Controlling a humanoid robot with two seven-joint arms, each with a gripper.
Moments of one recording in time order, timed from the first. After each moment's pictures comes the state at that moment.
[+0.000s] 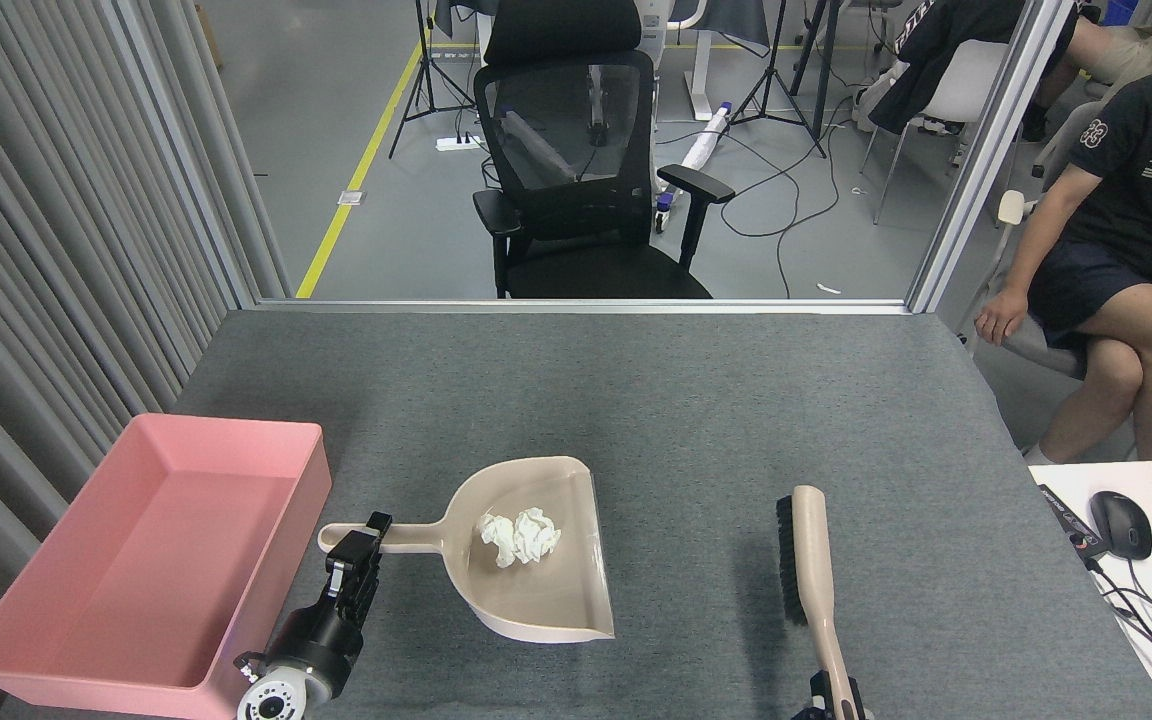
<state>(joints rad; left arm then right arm) -0.23 -0.11 0.29 -1.07 -0.29 -0.32 -0.40 0.35 0.10 0.00 -1.58 1.23 -0.06 -0.26</state>
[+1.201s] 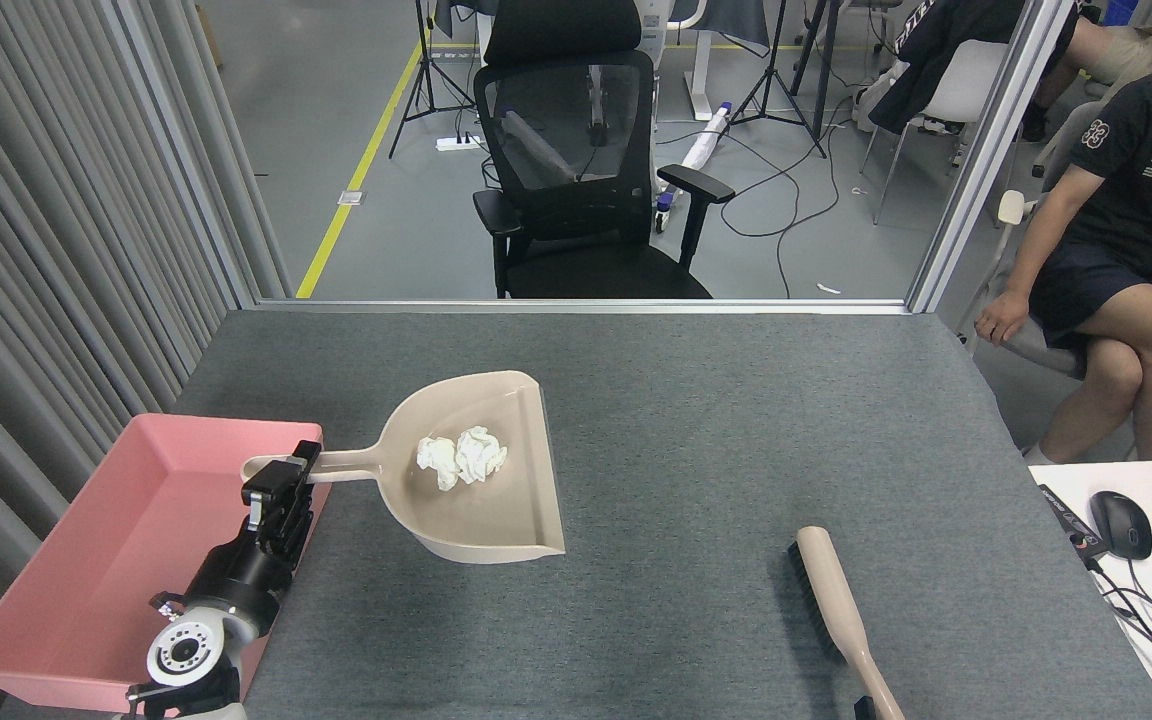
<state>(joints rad) -0.24 -0.03 0.31 -1.36 -0.16 -0.07 -0.45 0.37 0.02 -0.09 -1.58 1.23 -0.04 -0.25</state>
